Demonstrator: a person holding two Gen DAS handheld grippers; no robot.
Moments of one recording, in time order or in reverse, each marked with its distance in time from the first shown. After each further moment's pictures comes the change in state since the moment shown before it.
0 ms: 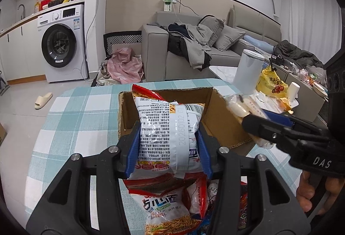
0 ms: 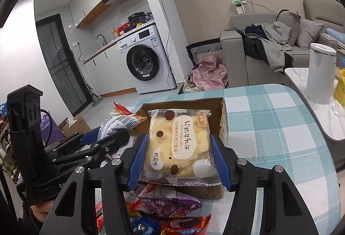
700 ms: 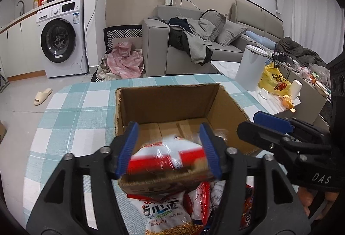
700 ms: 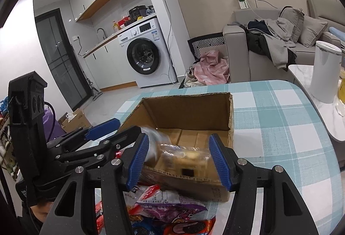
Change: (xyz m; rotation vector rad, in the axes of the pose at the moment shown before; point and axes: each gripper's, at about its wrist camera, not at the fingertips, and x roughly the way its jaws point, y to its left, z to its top) left arm 0.024 0.004 0.008 -0.007 0.039 0.007; right arm 0.017 0.002 0.004 -0.015 0.034 -0.006
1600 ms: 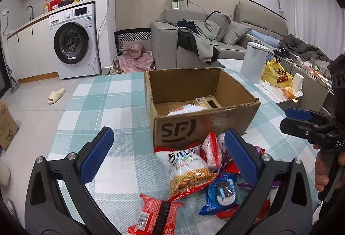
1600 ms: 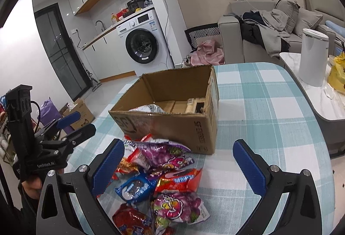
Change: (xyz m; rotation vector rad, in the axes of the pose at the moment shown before) left arm -0.107 0.017 -0.070 0.015 -0.025 0.067; right arm -0.060 -0.014 -0.053 0.007 0.074 -0.009
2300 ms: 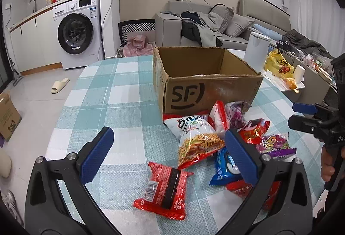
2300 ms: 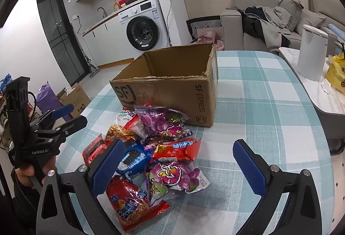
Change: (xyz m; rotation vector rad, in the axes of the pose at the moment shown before) left arm -0.017 0.012 -0.046 -0.012 0.057 0.019; right arm -0.006 0.006 -0.037 -0.050 0.067 -0.030
